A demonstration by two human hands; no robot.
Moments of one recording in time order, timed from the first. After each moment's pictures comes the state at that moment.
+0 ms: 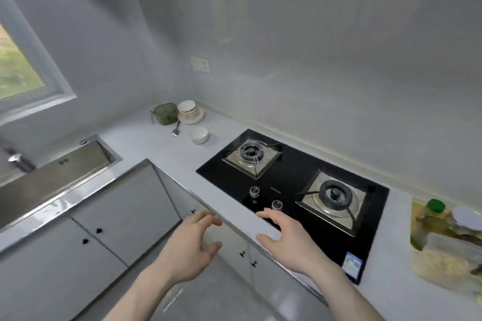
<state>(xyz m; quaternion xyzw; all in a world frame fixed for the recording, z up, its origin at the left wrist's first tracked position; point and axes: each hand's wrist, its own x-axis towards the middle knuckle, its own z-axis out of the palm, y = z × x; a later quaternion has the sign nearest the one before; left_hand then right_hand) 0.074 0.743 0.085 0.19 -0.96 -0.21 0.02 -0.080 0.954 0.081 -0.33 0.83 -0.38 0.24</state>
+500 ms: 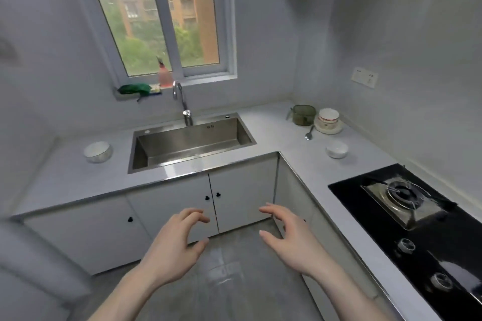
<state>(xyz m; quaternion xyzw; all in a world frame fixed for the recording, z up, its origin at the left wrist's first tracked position) 0.395 0.558 0.101 0.45 -0.86 -0.20 0.14 0.125 0.659 0.098 -0.57 0.70 -0.32 0.28</state>
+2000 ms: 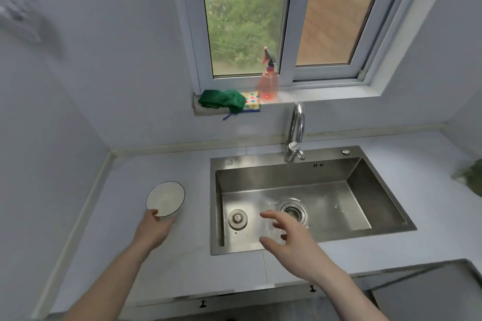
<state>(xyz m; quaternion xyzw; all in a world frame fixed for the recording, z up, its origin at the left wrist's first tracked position) 0.710 -0.115 -0.022 0.79 -0.43 -0.40 0.19 0.369 0.008 0.047 -0.59 0.65 -0.26 0.41</state>
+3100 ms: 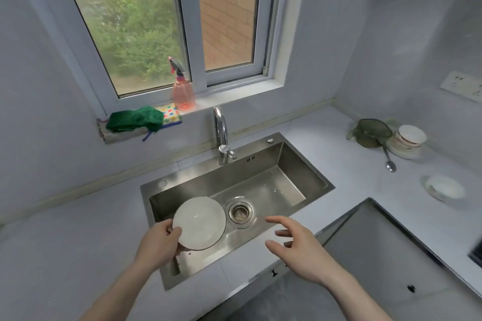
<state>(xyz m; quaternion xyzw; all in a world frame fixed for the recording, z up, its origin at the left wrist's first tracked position) 0.568 -0.119 0.024 0.60 -0.68 -0.42 0.09 0.309 0.078 0.066 -0.43 0.76 -0.34 0.36</state>
